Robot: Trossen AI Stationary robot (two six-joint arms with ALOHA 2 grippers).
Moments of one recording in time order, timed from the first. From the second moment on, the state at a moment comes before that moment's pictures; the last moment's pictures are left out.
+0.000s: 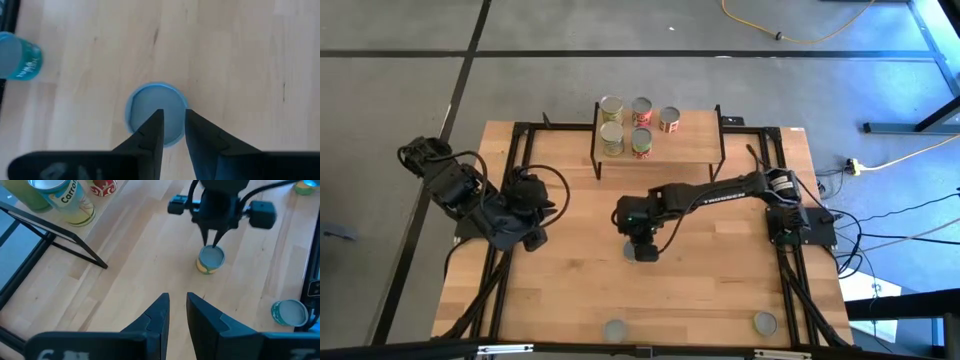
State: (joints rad) left arm -0.64 1.26 1.69 -1.57 -0.60 -0.99; right arm 0.10 2.06 1.74 -0.78 -0.16 0.05
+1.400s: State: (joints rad) left arm -0.64 1.27 1.69 -1.57 -0.61 -0.99; right arm 0.10 2.17 1.74 -0.76 -0.10 0.01
